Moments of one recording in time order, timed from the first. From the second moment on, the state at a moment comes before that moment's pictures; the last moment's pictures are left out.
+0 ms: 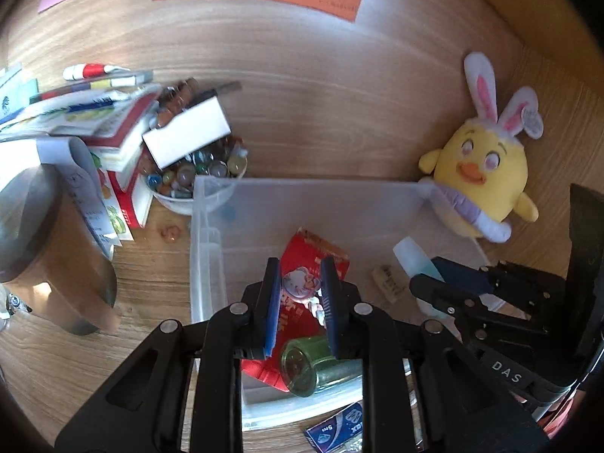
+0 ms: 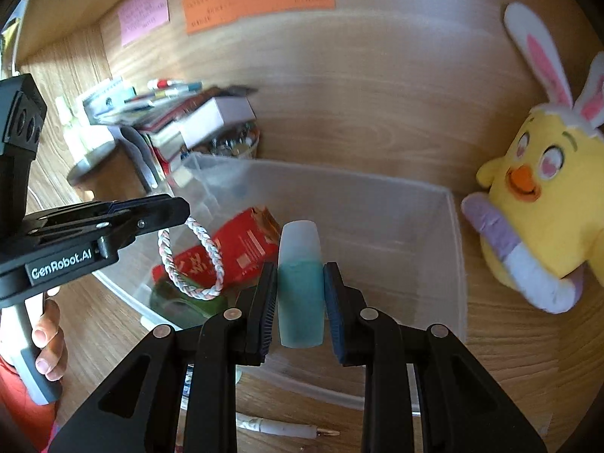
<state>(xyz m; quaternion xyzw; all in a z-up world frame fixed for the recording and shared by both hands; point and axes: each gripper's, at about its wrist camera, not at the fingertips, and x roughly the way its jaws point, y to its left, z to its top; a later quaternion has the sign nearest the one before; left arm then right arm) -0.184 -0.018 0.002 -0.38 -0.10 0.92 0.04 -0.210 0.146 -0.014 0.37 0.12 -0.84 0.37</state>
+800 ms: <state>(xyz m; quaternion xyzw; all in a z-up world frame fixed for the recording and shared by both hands) -0.130 -0.009 0.019 -0.37 -0.06 0.93 0.06 -0.180 0.163 0.005 0.35 0.12 -0.84 0.39</state>
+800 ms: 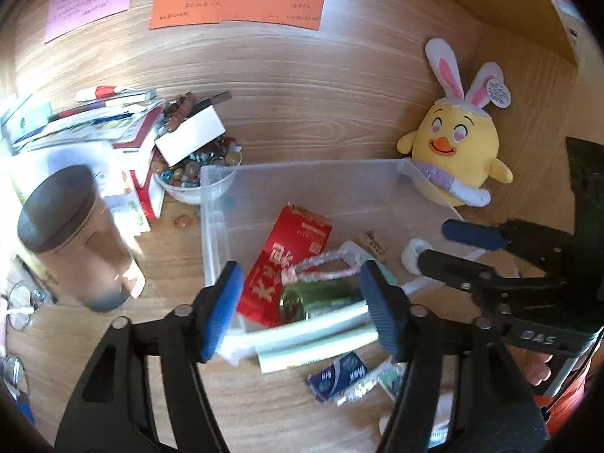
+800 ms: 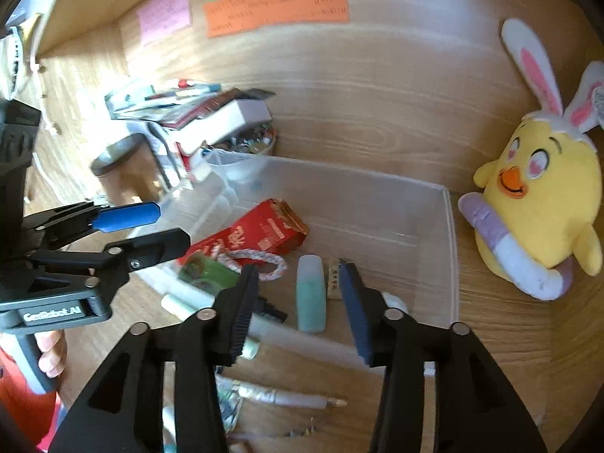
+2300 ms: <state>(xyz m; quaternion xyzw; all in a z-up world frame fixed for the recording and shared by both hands) -0.002 0.065 -0.052 -0.42 -0.04 0.89 0.15 -0.078 0.228 -0.039 0.37 0.16 -0.81 0.42</state>
